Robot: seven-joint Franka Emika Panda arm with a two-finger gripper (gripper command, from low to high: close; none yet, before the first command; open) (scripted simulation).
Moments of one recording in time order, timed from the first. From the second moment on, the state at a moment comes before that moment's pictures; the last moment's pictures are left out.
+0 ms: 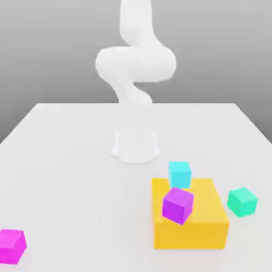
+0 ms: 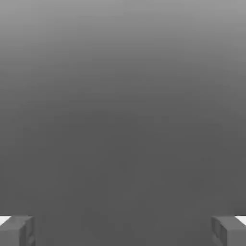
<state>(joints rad) -0.07 -0.71 0.03 -2.30 -0.03 2.32 0.90</state>
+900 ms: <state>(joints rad) -0.53 0.26 0.00 -2.28 -0.09 2.60 1.85</state>
